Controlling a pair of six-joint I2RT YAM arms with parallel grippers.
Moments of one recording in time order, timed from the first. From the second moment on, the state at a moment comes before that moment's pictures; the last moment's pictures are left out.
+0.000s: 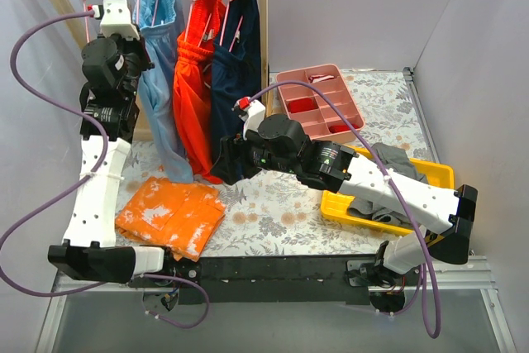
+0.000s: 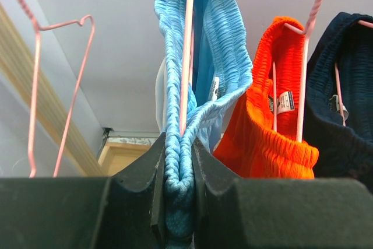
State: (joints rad) left arm -0.08 1.28 1.61 -0.24 -0.14 0.04; right arm 1.17 1.45 1.50 -0.41 0.00 0.52
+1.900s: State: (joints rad) left arm -0.90 1.26 1.13 -0.42 -0.12 -0.48; right arm 1.14 0.78 0.74 -0.62 0.54 0.81
